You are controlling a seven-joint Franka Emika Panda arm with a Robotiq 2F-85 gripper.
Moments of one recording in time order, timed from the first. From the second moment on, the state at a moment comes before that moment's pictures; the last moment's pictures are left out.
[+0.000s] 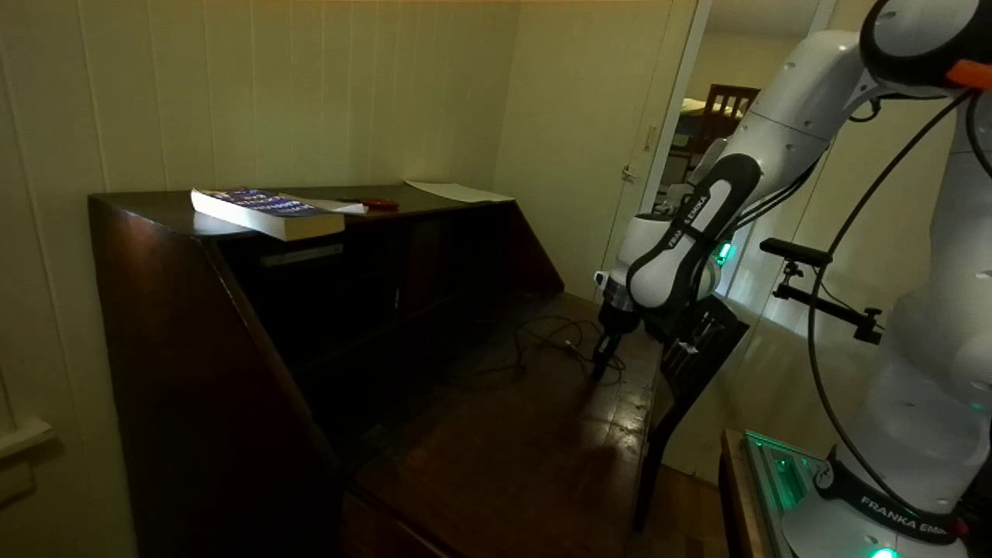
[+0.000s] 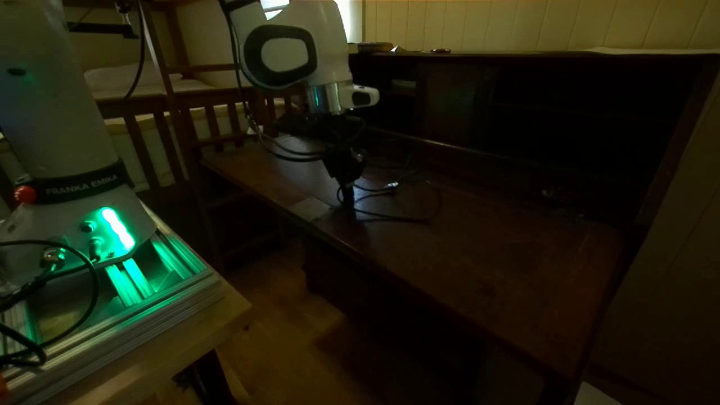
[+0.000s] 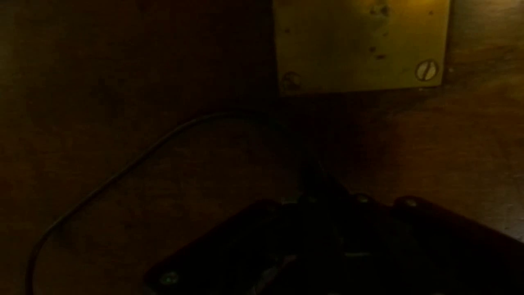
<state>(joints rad) -0.15 0.17 -0.38 -2.66 -0.11 2.95 -0.27</state>
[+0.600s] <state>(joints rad) 0.02 0.14 -0.34 -2.56 -0.47 2.58 0.05</state>
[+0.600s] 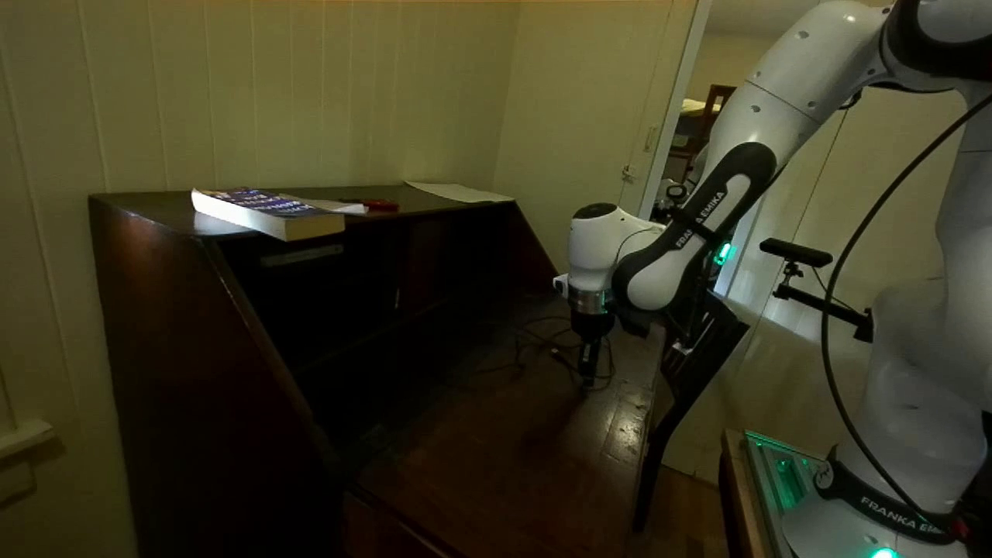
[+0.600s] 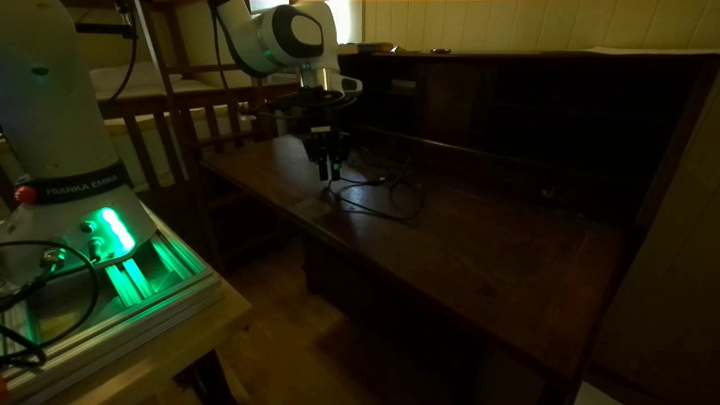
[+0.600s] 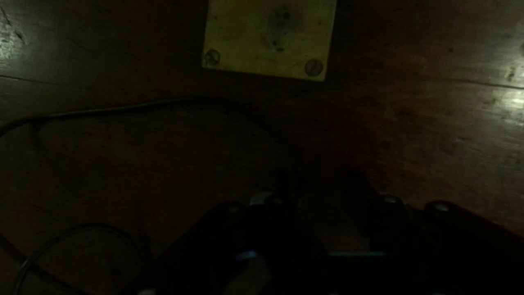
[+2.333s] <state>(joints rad) -0.29 0.12 -0.31 -2.38 -0.01 2.61 -0.13</state>
